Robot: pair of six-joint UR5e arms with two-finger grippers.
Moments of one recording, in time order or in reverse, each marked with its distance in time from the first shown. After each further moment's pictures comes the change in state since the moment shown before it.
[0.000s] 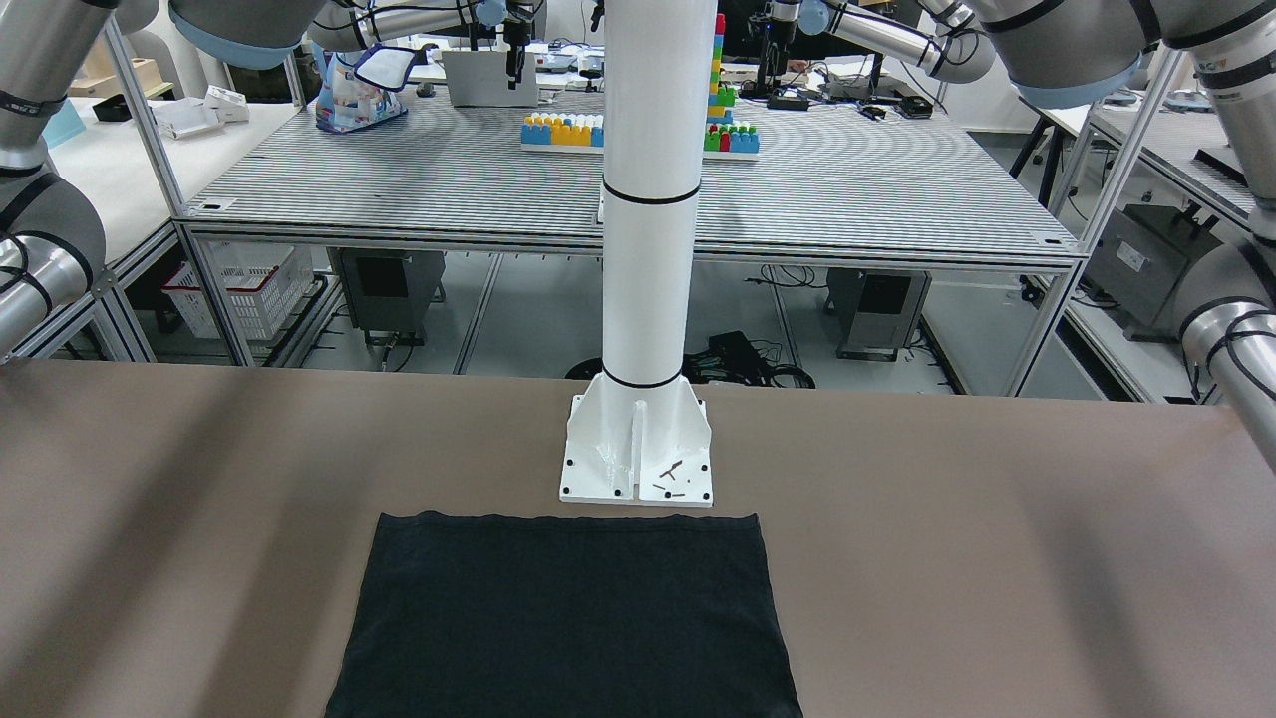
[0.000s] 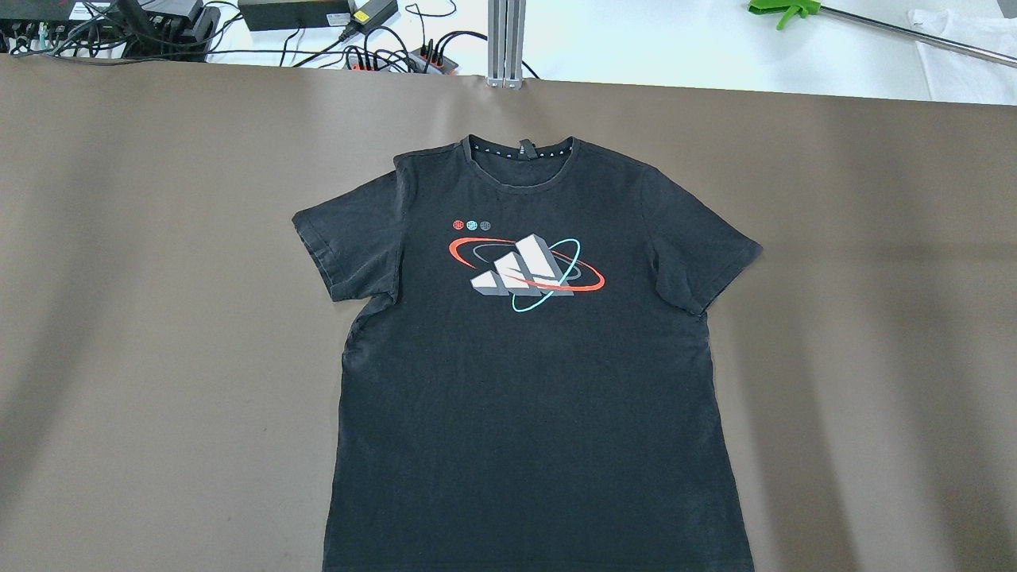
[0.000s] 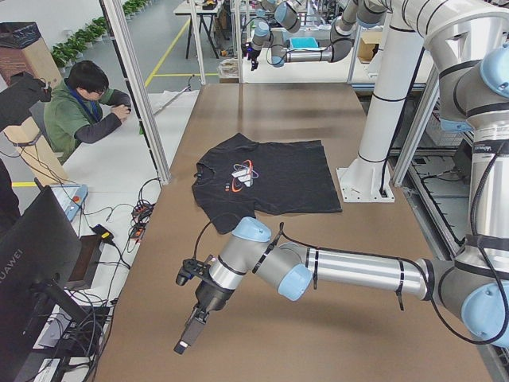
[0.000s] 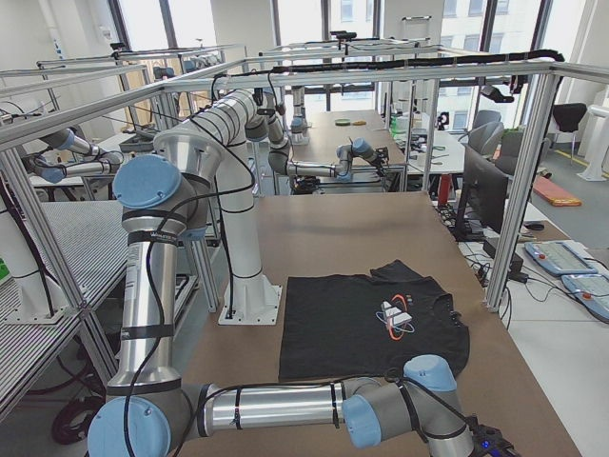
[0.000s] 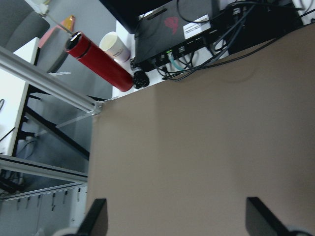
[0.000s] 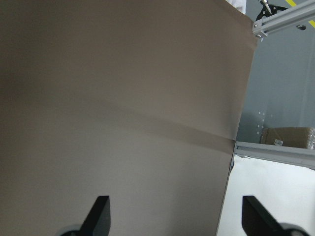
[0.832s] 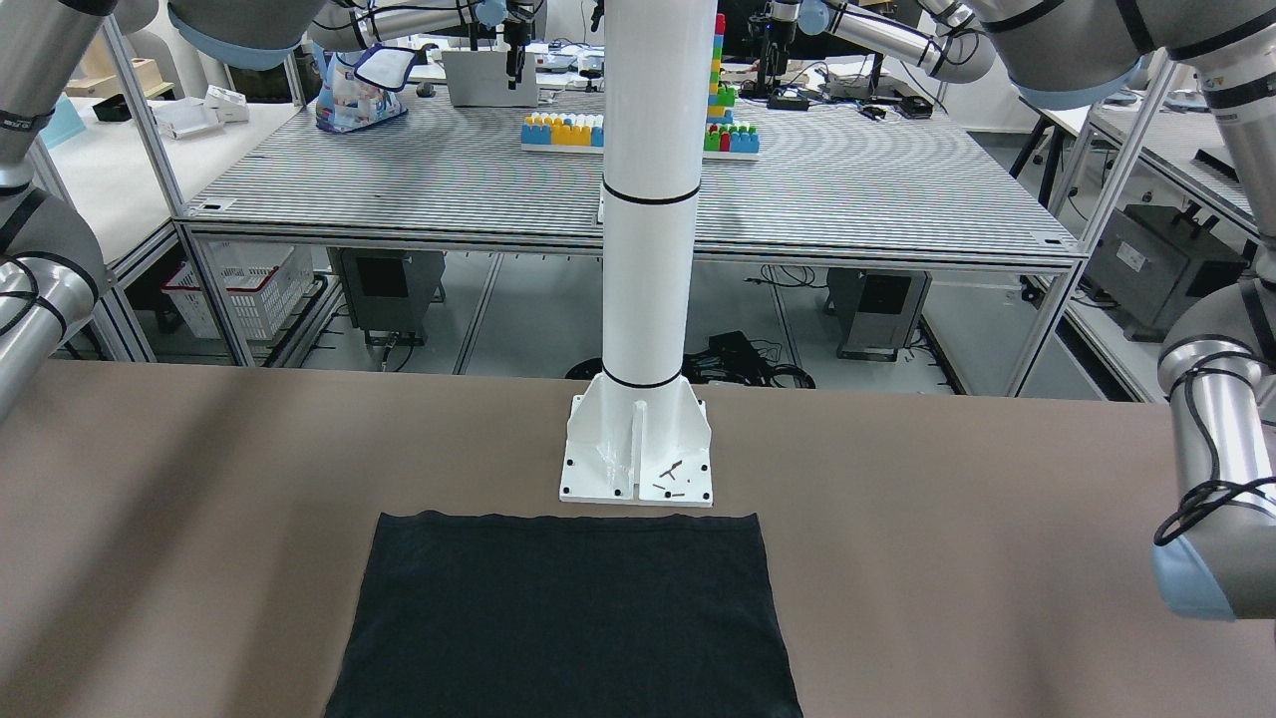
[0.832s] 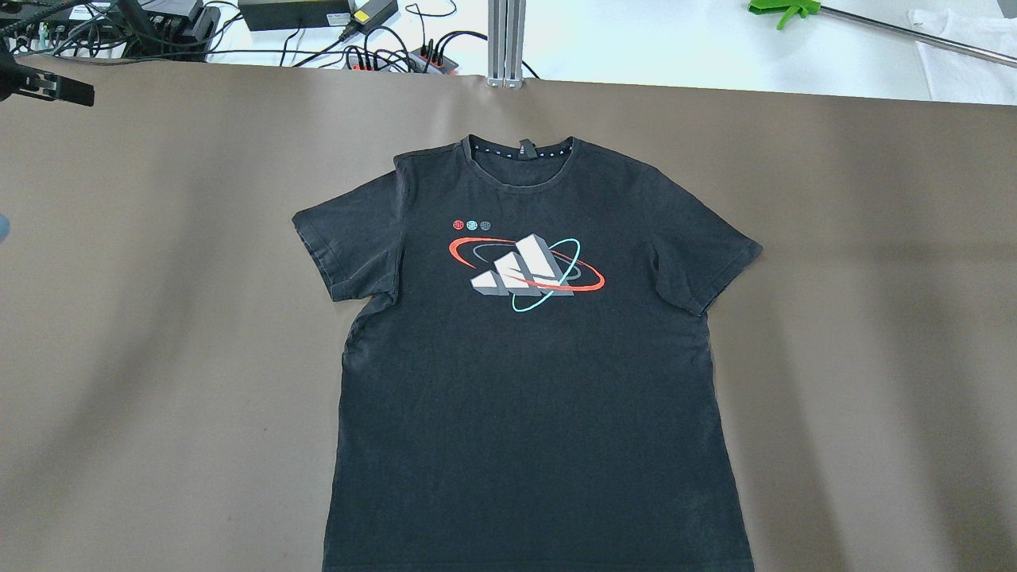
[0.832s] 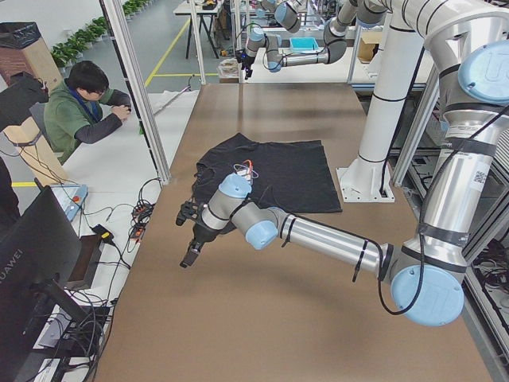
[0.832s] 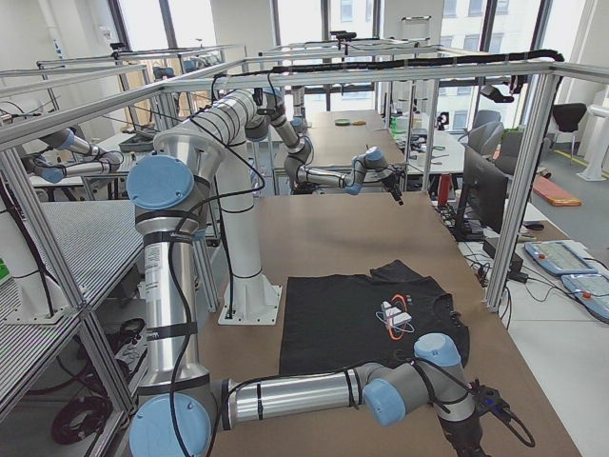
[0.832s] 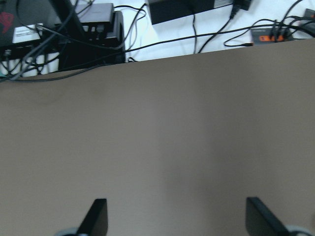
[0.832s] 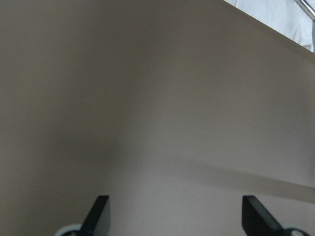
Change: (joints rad) left arm 0.203 -0.190 0.001 -0.023 -0.256 -0.404; right arm -0.139 0.072 -0.032 0.098 0.084 0.221
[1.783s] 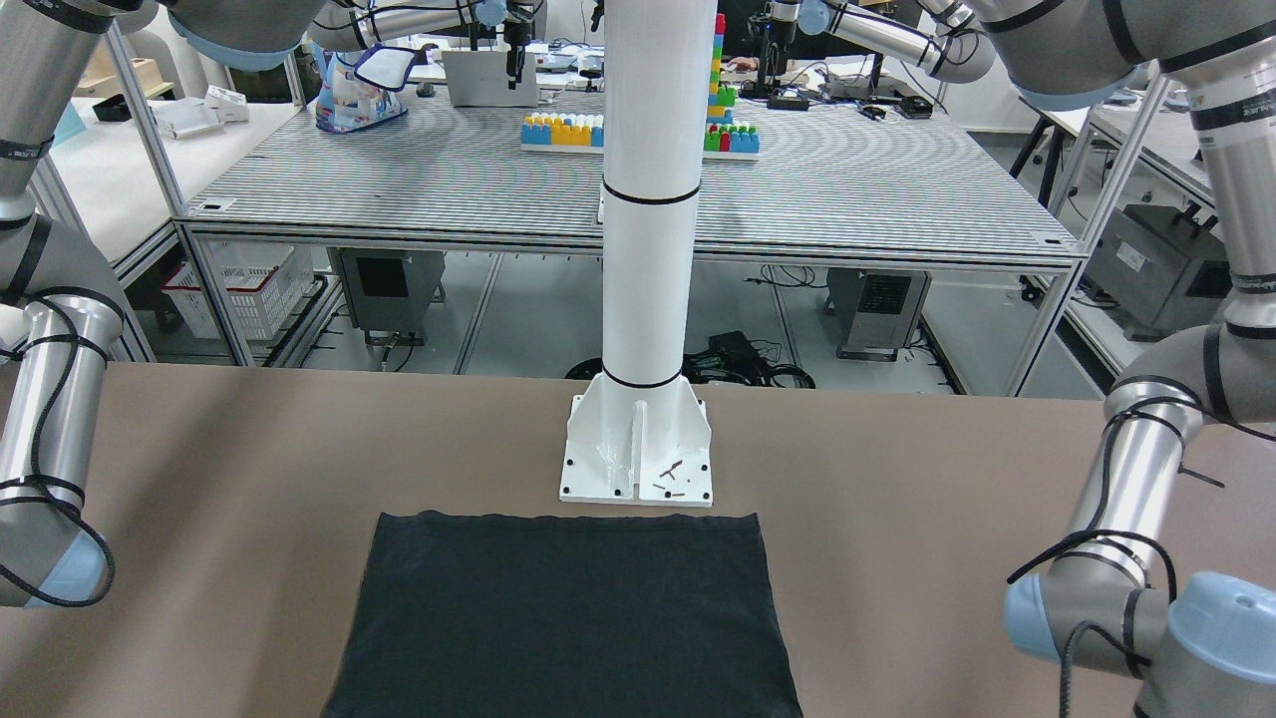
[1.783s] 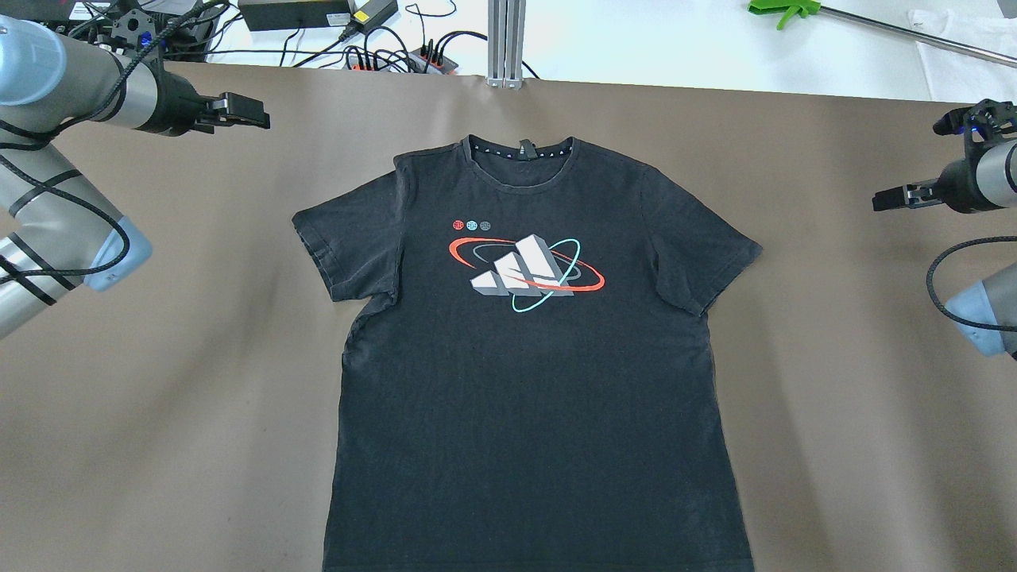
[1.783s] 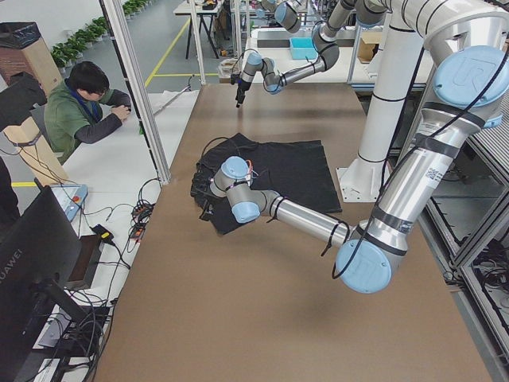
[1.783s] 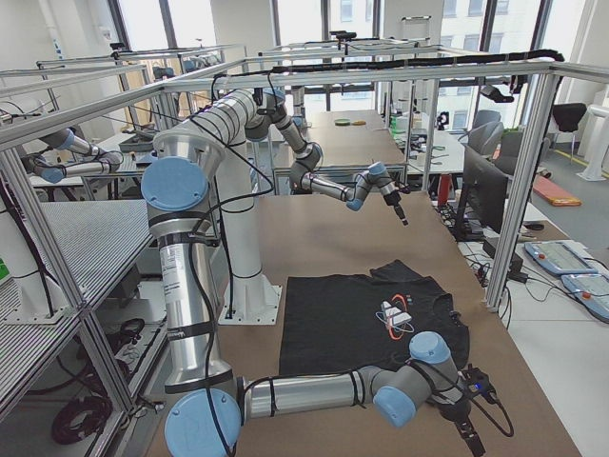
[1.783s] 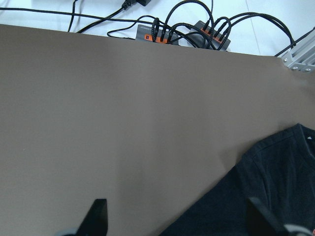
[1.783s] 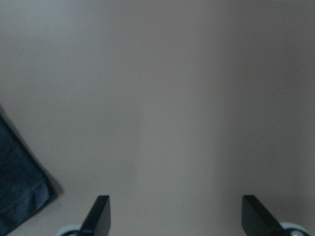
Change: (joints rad) left arm 0.200 -0.186 0.165 -0.222 0.014 -0.395; right arm -0.220 0.075 -0.123 0.367 0.058 0.540
